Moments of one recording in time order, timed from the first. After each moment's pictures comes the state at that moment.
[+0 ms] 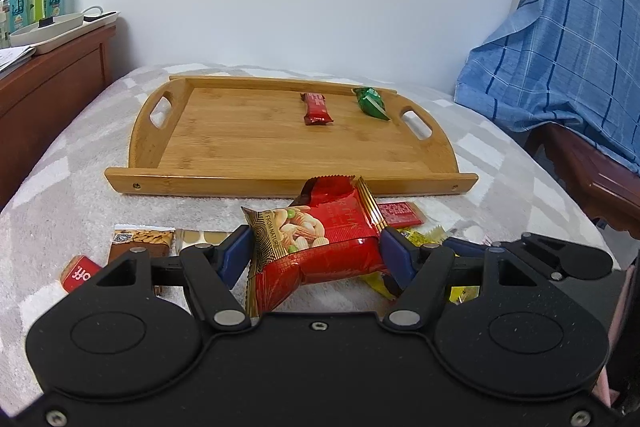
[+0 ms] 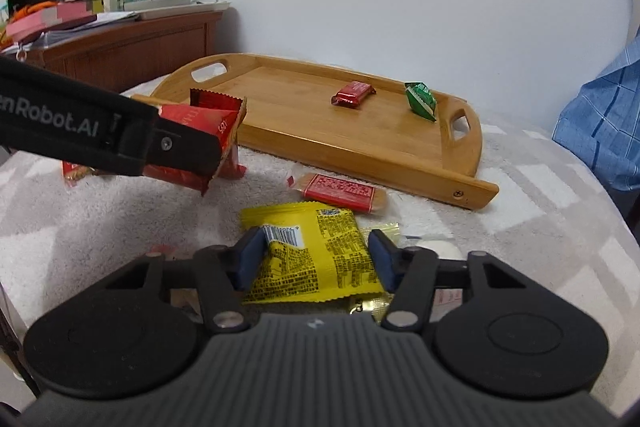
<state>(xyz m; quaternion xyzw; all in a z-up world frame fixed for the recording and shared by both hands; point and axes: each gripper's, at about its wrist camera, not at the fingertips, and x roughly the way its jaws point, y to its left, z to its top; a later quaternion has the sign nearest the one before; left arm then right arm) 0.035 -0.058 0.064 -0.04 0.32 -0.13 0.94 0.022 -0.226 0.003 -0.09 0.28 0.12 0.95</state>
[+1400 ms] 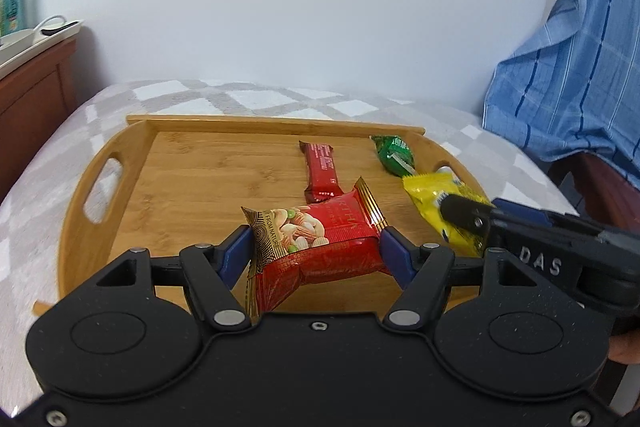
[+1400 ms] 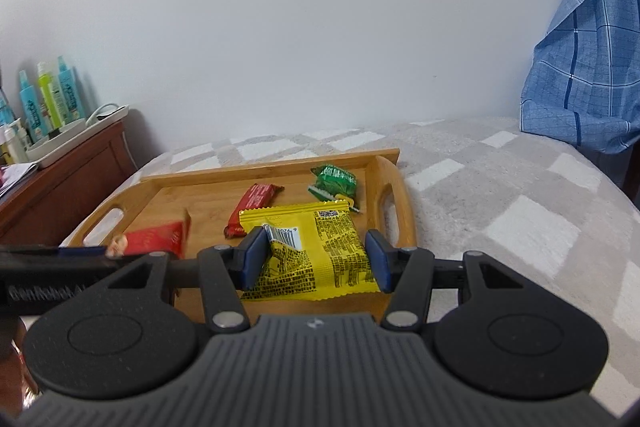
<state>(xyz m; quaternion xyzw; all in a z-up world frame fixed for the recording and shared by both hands) 0.193 -0.087 0.060 -0.03 0.34 -0.13 0.93 0.161 -0.294 0.039 0.08 0.25 0.05 0.96</state>
